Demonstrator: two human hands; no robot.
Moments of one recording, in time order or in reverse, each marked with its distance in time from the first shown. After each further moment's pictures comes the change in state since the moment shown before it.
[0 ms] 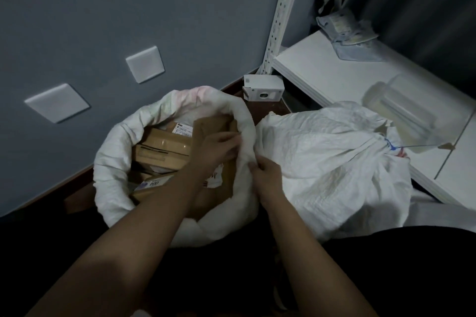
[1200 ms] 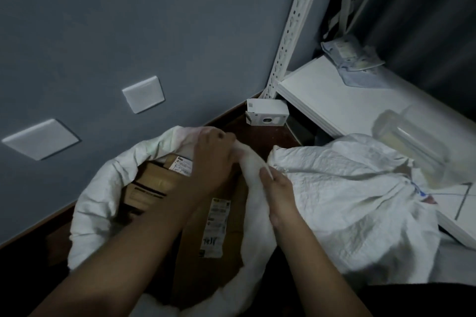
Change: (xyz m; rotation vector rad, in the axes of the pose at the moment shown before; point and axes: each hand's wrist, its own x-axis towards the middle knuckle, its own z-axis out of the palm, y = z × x) left_hand 0.076 0.024 -0.033 1.085 0.282 0.594; right_hand 0.053 -0.039 0.000 0.207 -0.032 0.028
